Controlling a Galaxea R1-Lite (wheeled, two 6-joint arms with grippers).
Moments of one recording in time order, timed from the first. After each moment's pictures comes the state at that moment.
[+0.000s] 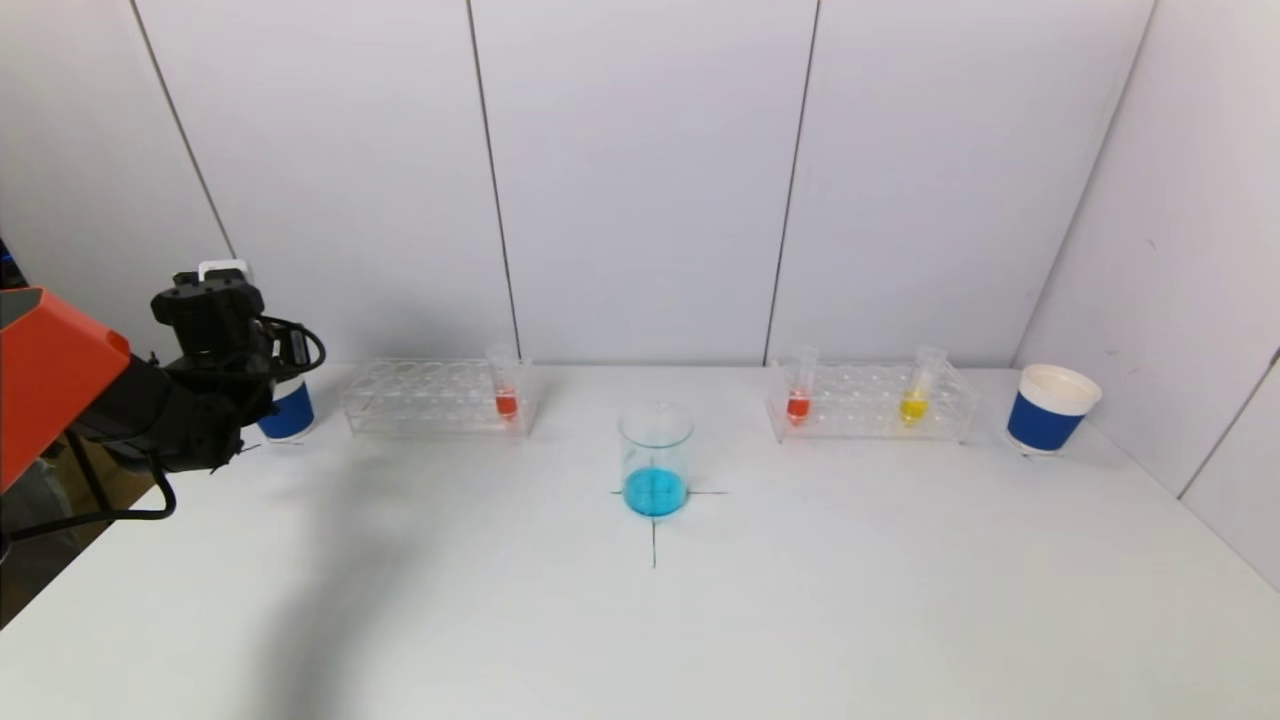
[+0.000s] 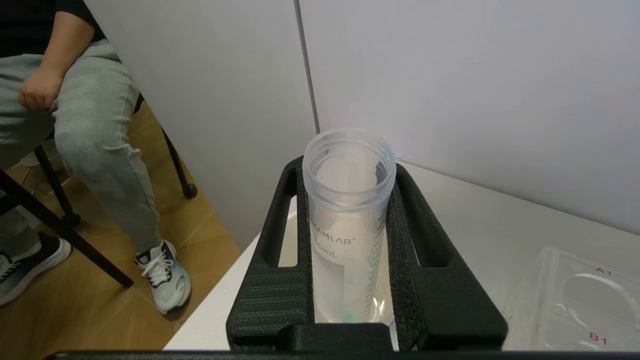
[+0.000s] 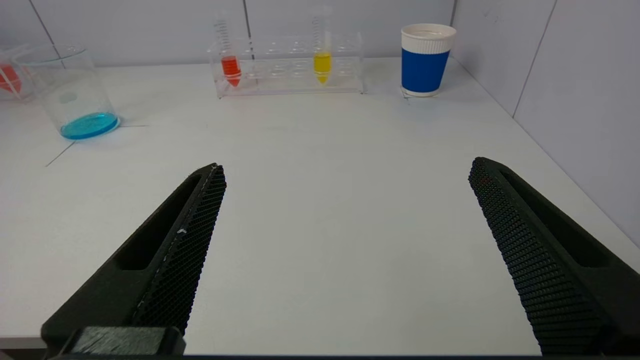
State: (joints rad) left arm 0.16 2.24 -1.20 -0.96 0.37 0.06; right arm 0.00 0.00 0.00 -0.01 -0.02 0.05
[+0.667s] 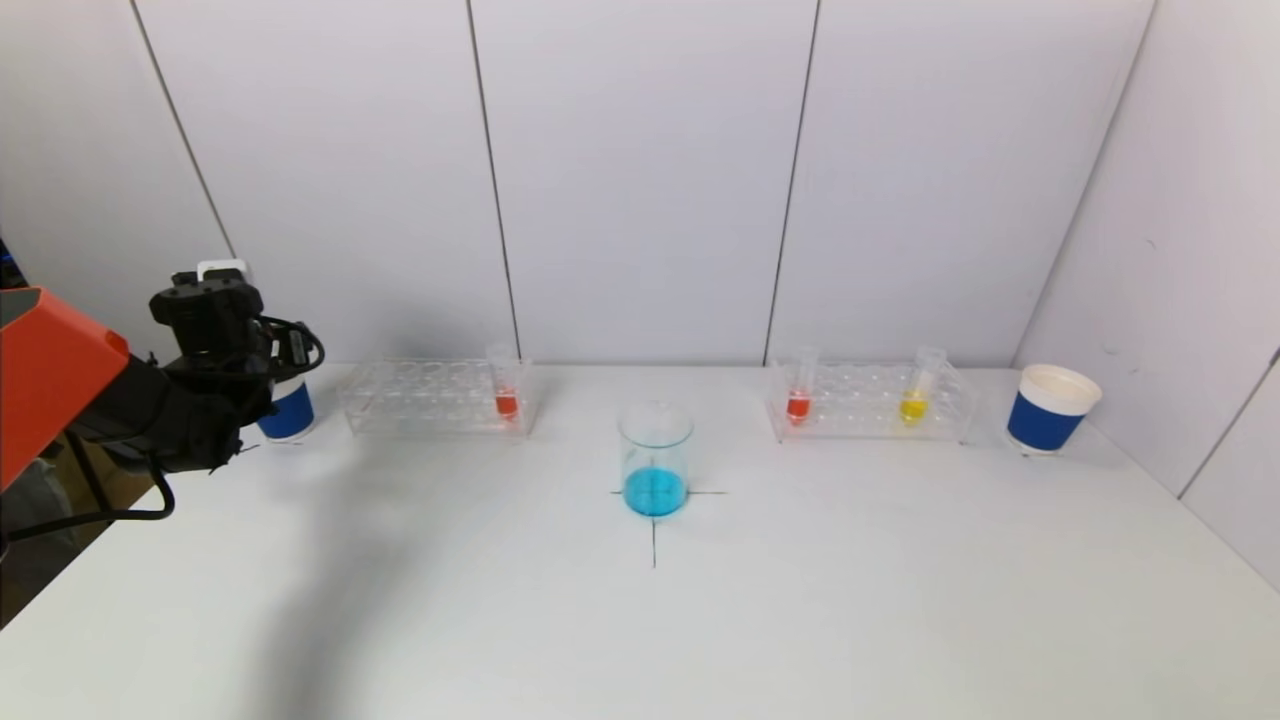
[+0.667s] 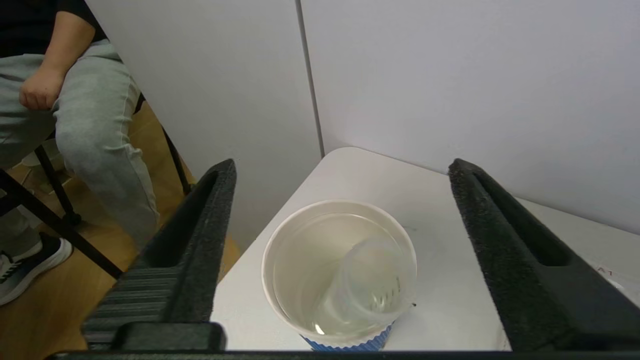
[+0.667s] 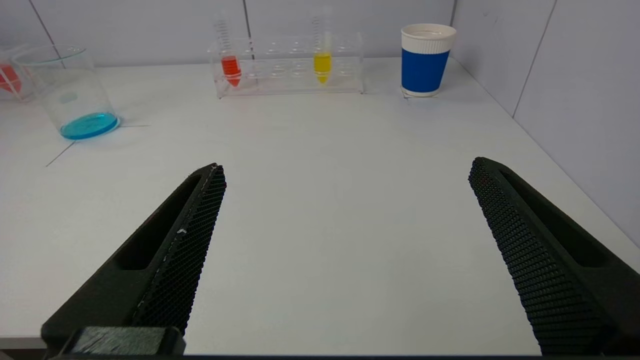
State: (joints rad) left arm 0.16 2.23 -1.20 -0.96 0.37 0.06; right arm 0.00 0.00 0.00 -0.01 -0.02 0.05
